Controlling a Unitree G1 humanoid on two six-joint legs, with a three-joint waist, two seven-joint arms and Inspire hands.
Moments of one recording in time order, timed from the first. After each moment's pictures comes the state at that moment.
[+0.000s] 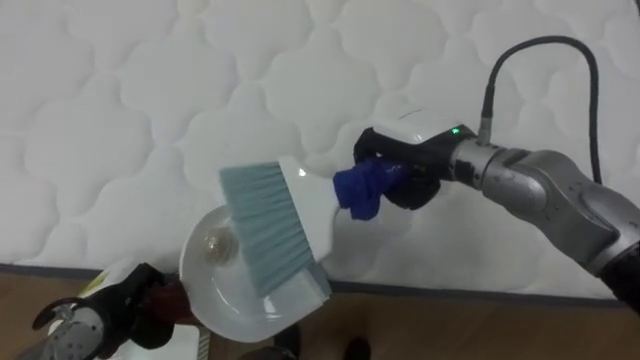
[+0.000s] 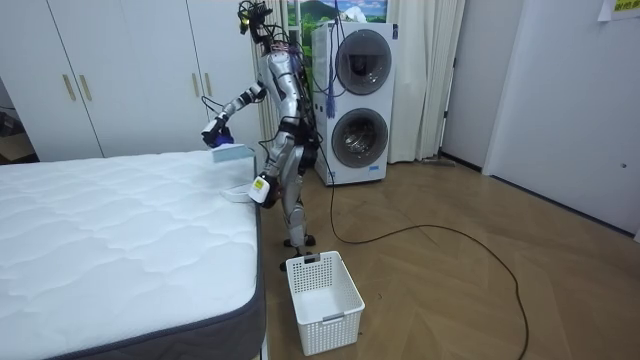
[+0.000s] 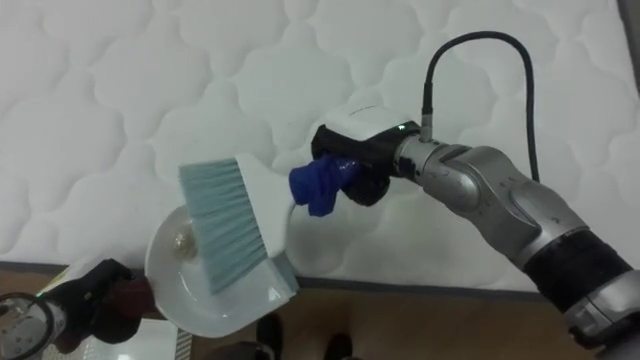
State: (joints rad) left arm -0.14 0.62 -0.40 0.98 0.31 -0.25 0.01; right arm -0.56 -0.72 0.63 0.32 -0.41 -0.27 0.25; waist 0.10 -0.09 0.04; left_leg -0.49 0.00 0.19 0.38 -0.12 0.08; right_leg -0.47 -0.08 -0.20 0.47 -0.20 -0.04
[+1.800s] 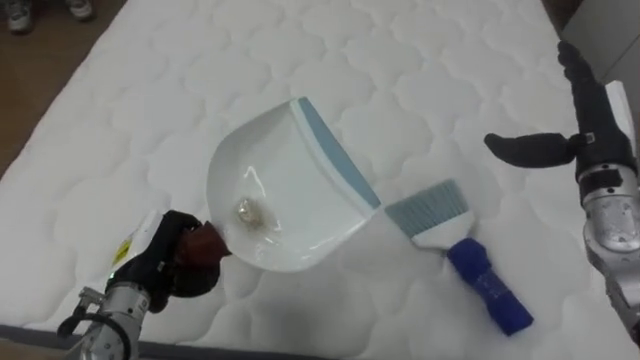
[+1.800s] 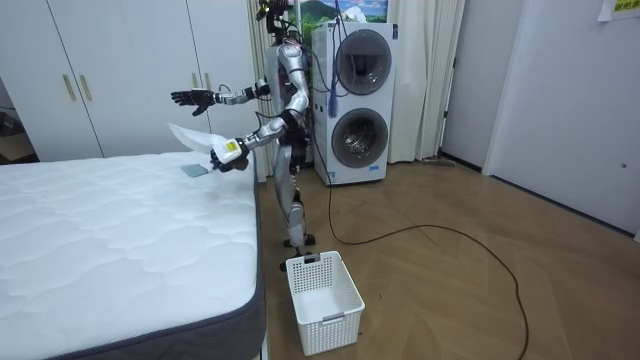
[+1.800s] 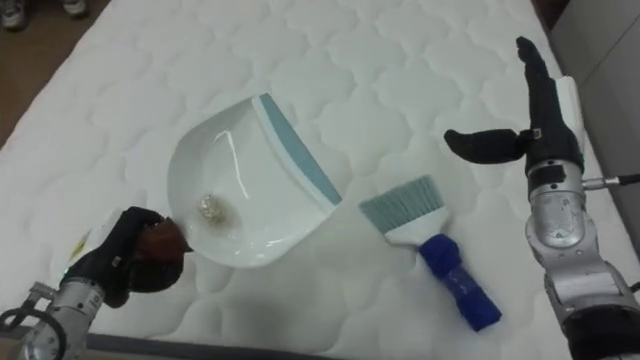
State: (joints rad) left arm 0.05 0.45 -0.14 0.51 0.36 -0.25 0.17; right arm -0.28 -0.60 0.13 0.58 0.07 -0.29 -0.27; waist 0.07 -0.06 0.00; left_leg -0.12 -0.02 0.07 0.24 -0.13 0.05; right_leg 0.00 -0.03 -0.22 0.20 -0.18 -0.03
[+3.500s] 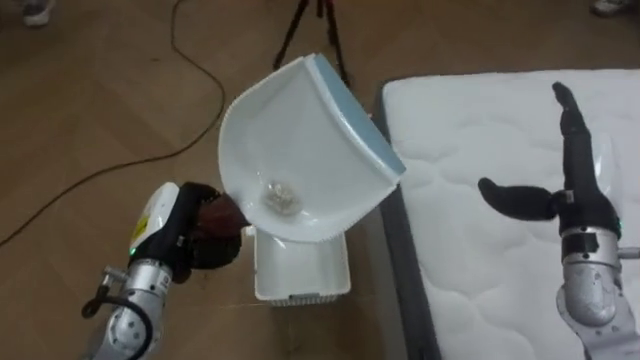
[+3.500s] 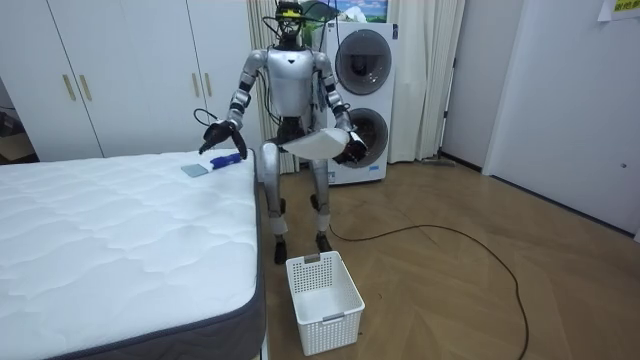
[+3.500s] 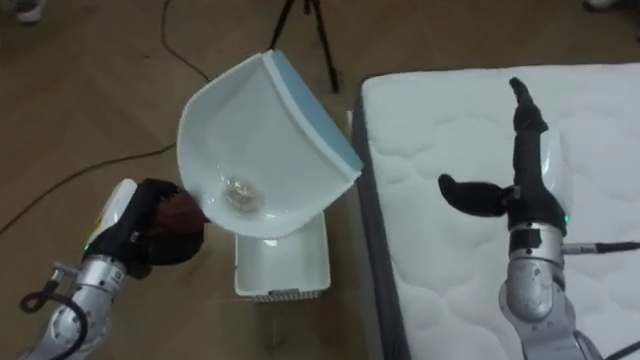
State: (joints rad) left arm -0.04 0.40 -0.16 0.55 0.36 -0.29 0.22; right arm -0.03 -0.45 0.05 0.49 -0.20 -0.35 -0.41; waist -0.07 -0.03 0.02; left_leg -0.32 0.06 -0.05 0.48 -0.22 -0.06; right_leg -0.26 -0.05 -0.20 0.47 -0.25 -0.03
